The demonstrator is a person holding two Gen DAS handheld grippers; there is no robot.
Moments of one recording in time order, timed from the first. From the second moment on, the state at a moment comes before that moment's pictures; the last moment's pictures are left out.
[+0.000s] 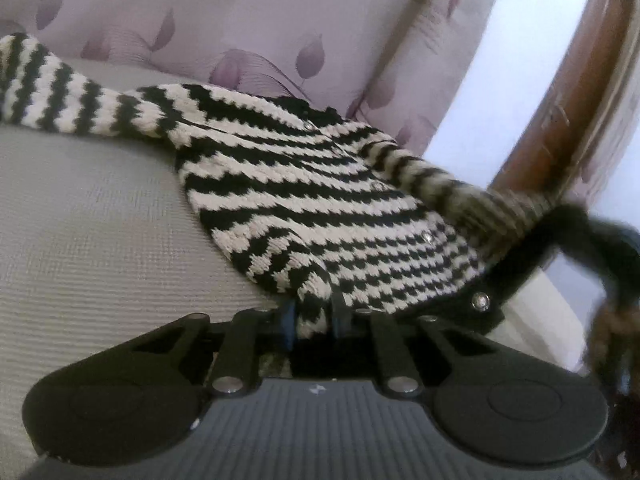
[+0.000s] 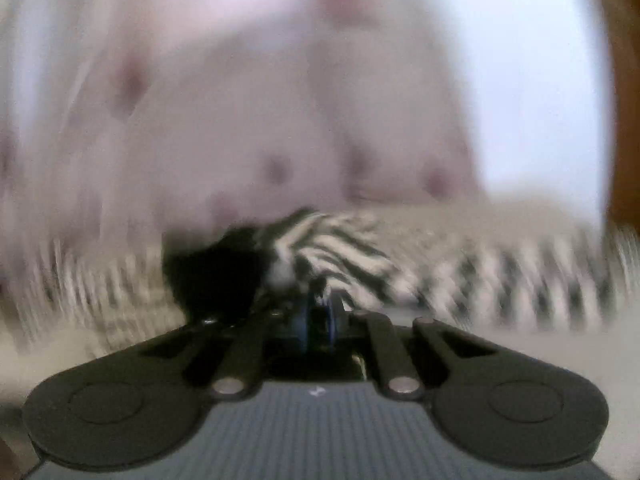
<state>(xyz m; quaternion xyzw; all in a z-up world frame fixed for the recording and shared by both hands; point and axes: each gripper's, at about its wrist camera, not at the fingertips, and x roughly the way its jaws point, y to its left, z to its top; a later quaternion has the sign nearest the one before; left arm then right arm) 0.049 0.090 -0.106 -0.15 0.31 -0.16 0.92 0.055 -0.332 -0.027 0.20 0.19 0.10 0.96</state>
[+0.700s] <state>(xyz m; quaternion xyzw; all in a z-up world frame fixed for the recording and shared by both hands) 0.059 0.068 -0.107 -0.15 0.31 -0.19 0.92 0.081 -0.405 -0.081 0.29 0.30 0.12 0.90</state>
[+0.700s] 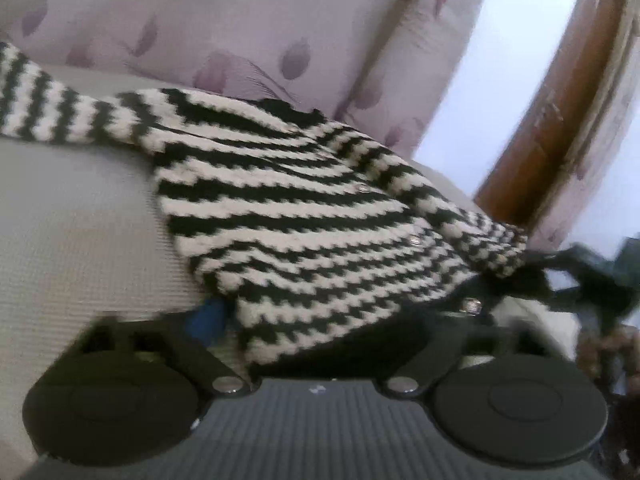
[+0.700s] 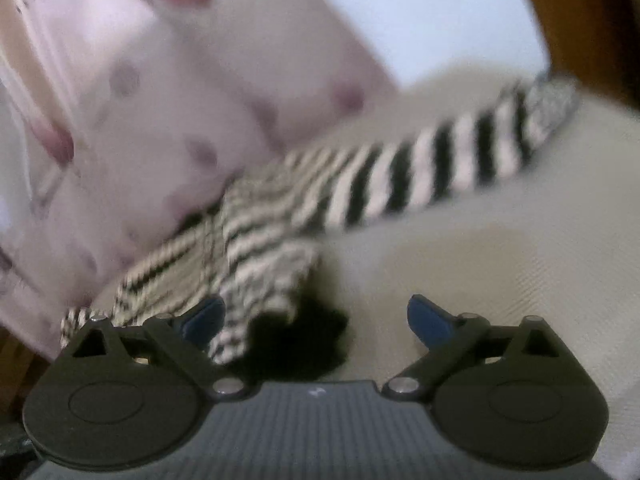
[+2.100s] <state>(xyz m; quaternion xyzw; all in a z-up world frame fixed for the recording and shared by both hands) 0.030 0.140 -0.041 -0.19 0.21 -0.10 0.95 0.113 -0.524 -0.081 0.43 0.26 0.00 0.86</state>
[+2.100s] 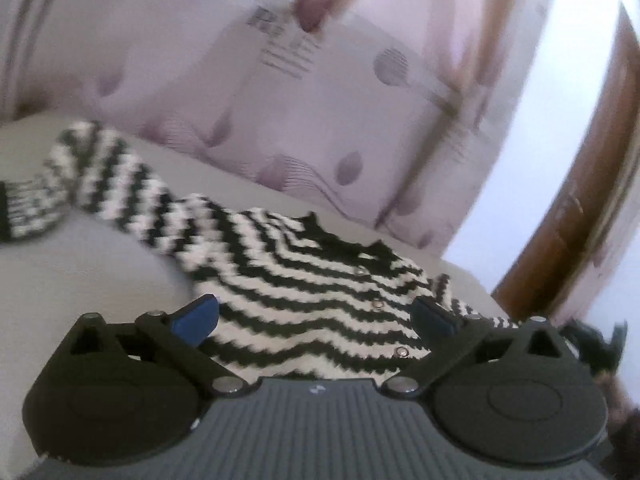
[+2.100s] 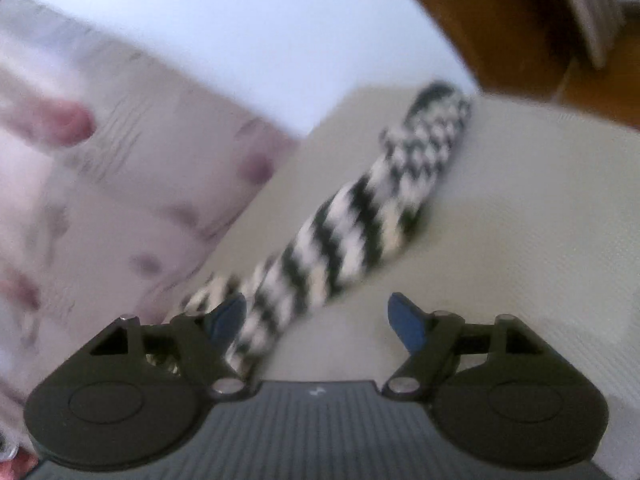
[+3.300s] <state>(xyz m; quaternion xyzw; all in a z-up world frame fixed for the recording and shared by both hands) 0.028 0.141 -0.082 -0.22 0.22 -0.11 0.95 0.068 -0.490 -0.043 0.32 0.17 0.14 0.92</state>
